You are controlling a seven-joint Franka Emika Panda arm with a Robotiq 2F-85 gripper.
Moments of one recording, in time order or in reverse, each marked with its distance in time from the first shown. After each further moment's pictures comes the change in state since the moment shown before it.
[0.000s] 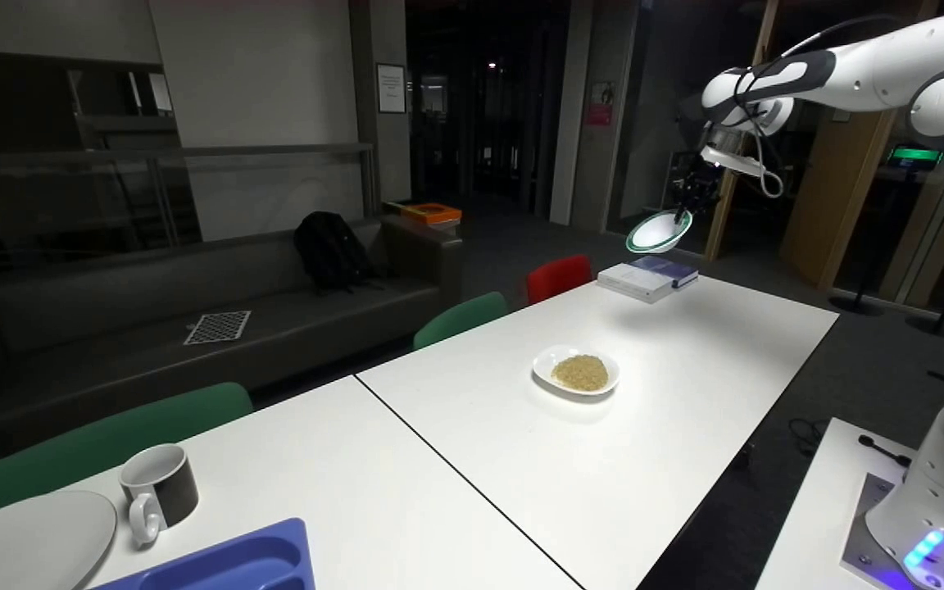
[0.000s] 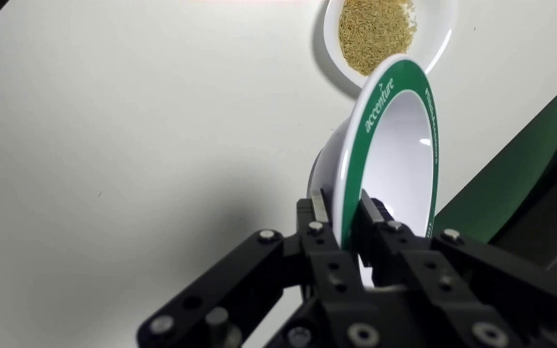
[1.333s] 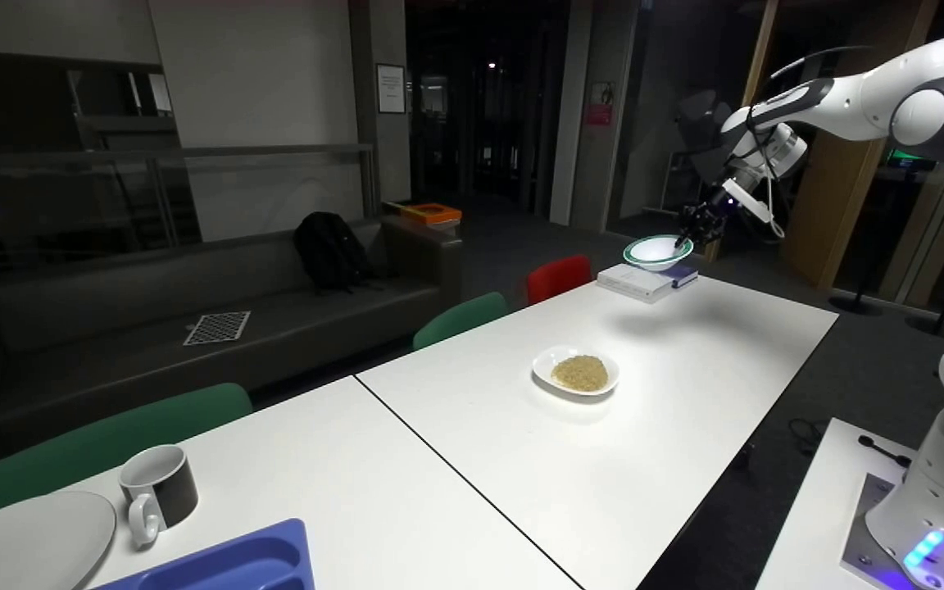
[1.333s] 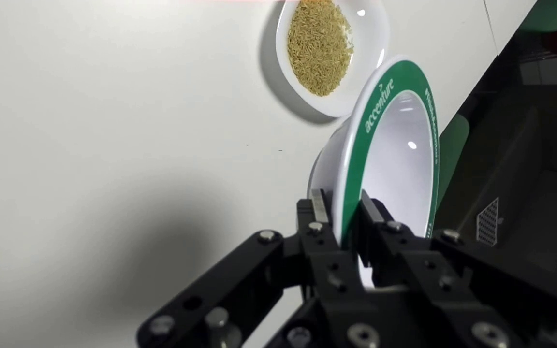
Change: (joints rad) arm -0.085 0.074 -0.052 -0.125 0.366 0.033 -0.360
